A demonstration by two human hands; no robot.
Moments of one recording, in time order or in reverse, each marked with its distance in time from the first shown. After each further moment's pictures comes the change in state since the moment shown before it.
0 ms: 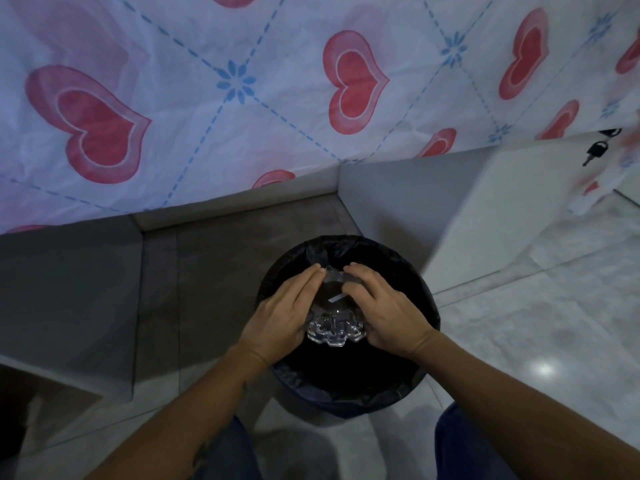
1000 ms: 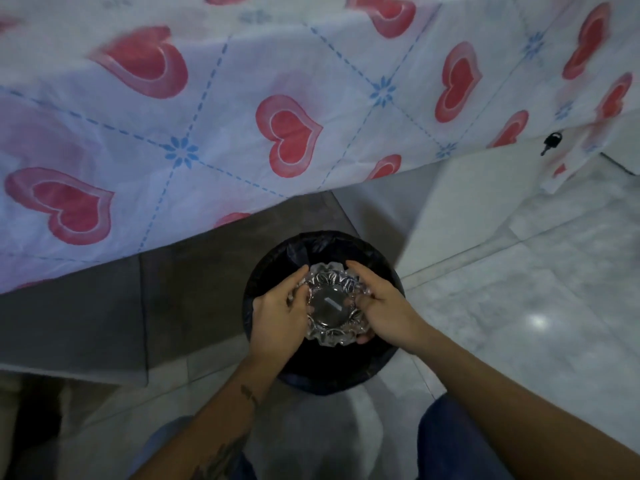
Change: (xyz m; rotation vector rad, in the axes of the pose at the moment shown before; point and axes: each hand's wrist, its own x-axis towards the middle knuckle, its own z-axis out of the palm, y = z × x) left_hand 0.044 0.089 -0.056 -0.636 0.152 -0.813; right_hand -0.008 -0.024 -0.095 1.036 -0.134 0.849
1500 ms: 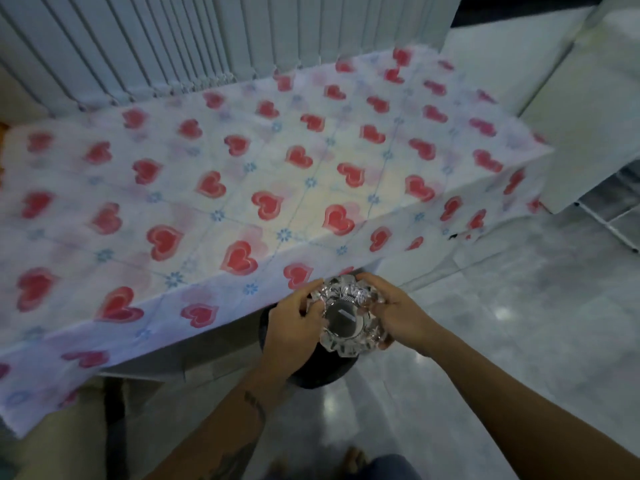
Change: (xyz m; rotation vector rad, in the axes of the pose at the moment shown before) left_hand -0.034 0.308 -0.134 -0.017 -0.255 -0.129; right_hand -0.134 -0.270 -0.119 -0.109 0.004 0.059
